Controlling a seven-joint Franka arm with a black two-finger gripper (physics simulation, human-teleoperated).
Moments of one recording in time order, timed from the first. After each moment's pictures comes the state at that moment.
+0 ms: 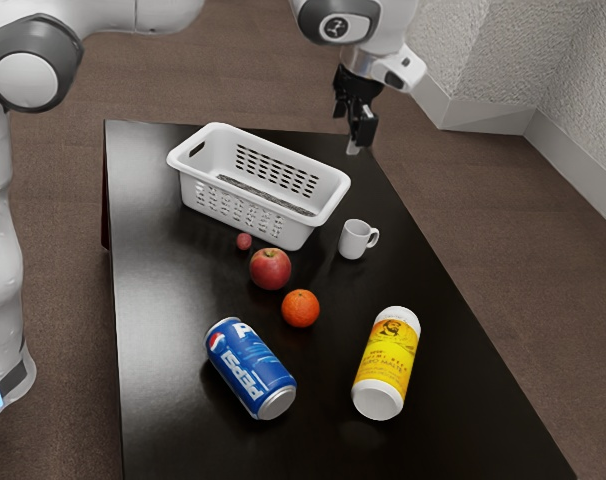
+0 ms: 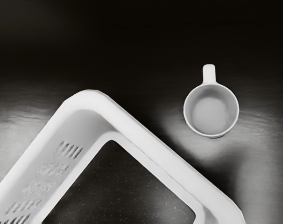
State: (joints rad) arm 0.25 0.02 -0.23 -1.50 0.24 1.65 -0.01
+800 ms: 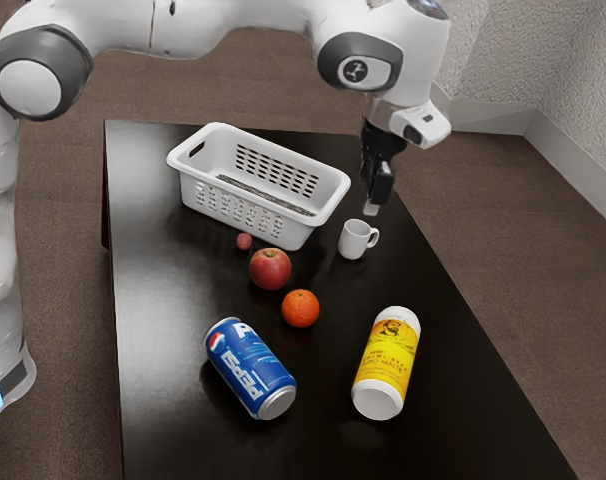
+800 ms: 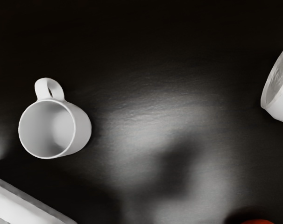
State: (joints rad) arm 0.12 0.09 -0.24 -1.53 0.11 1.69 0.11
